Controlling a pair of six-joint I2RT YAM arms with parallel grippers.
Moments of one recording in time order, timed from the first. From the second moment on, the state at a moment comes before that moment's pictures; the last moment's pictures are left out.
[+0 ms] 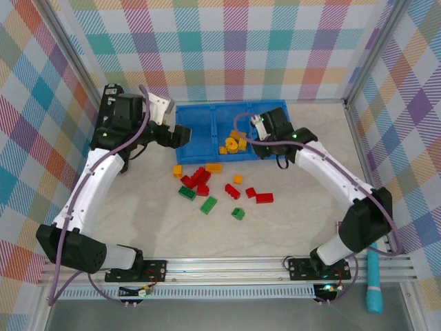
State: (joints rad) left arm -0.24 1.36 1.47 -0.74 0.36 0.07; right arm 0.51 1.56 1.41 -0.75 0.09 -0.01
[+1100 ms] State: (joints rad) left arm -0.48 1.38 1.27 -0.69 0.28 0.15; right arm 0.30 2.08 1.78 -0.67 -0.01 -0.04
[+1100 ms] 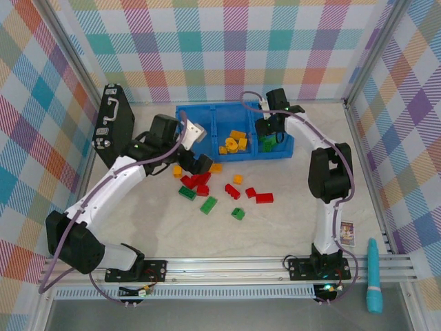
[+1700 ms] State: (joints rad) left arm -0.84 1.64 1.25 -0.67 -0.04 -0.66; right arm 0.30 1.75 1.52 -0.64 -0.02 0.00
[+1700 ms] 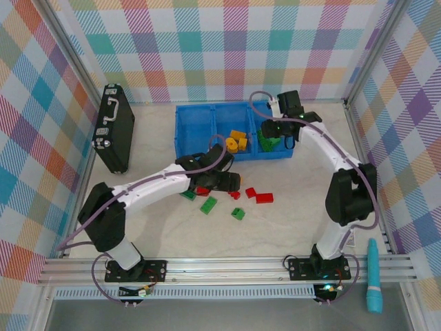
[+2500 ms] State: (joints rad) left arm -0.92 1.93 1.35 -0.62 -0.15 -0.92; right arm 0.30 1.13 1.22 -0.71 -0.32 0.11
